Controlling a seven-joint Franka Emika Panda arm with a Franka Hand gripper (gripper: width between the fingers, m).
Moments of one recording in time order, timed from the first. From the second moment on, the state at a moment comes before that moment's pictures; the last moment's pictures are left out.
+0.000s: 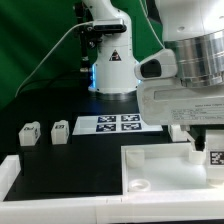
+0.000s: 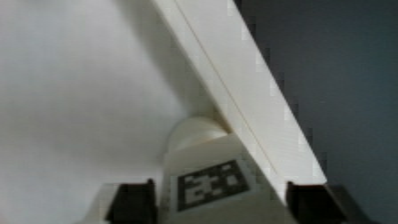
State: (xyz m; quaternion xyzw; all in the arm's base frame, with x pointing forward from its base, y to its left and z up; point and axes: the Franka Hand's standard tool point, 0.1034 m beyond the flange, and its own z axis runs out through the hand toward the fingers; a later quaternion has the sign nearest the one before) arm 0.620 0.118 0.074 -0.96 0.27 0.01 0.10
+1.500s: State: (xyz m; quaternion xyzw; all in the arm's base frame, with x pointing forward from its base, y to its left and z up) arm 0.615 0.125 0.069 -0.91 0.41 0.06 0.09
